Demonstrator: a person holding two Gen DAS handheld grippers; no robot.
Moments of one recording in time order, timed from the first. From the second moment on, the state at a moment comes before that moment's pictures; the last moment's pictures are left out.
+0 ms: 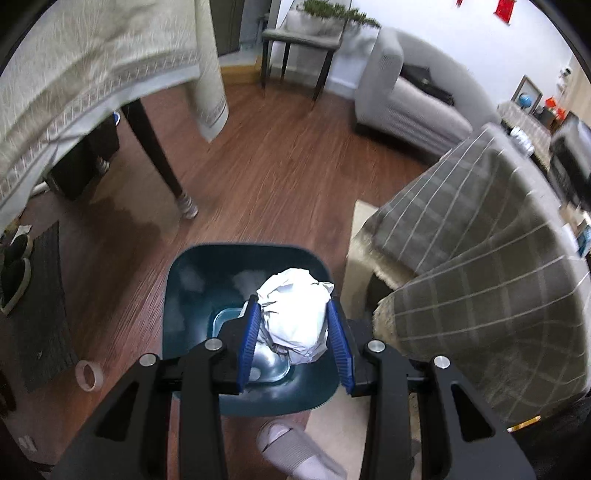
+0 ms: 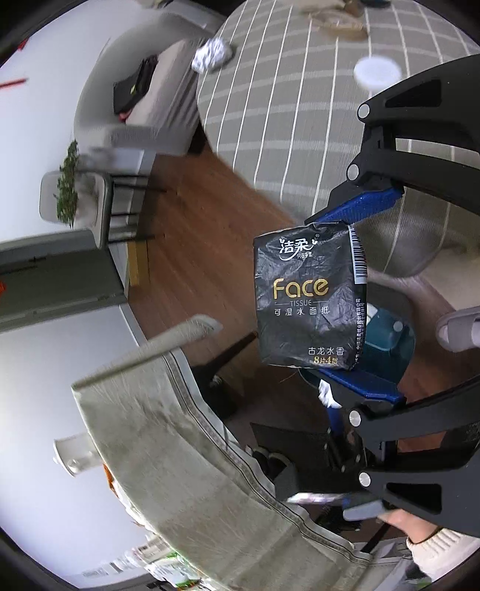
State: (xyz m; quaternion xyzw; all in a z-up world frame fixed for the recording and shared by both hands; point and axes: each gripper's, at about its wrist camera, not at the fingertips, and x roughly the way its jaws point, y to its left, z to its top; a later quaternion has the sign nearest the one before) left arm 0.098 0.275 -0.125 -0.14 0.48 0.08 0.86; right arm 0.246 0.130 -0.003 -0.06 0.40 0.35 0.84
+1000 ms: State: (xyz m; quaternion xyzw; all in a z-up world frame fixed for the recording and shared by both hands) left arm 0.060 0.338 -0.161 -0.16 0.51 0.11 0.84; right arm 0.240 0.255 -0.079 -0.10 0.47 0.40 0.78
